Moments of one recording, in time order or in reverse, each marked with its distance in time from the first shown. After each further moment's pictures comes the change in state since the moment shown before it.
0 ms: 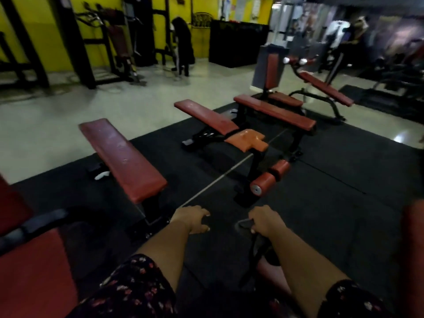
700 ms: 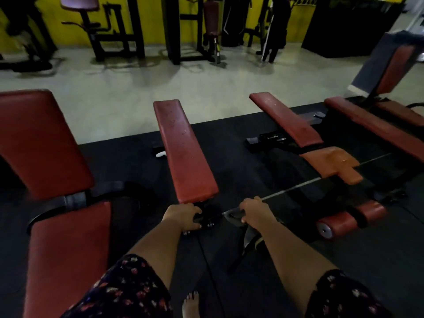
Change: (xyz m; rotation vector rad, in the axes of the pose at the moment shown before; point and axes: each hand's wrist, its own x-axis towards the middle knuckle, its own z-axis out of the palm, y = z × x) left_hand 0.072 -0.227 0.004 -0.198 -0.024 -0.415; right_hand 0.293 -0.164 -0.053 -0.198 -0.002 -0.406
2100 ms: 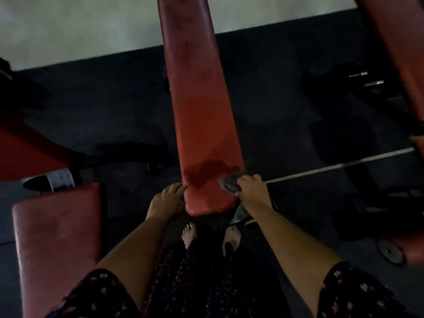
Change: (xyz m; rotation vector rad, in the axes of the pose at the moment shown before) left_hand 0.295 -0.185 0.062 -0.273 -0.174 -0.338; right_hand 0.419 -0.013 0.077 0.125 -0.089 -0.161
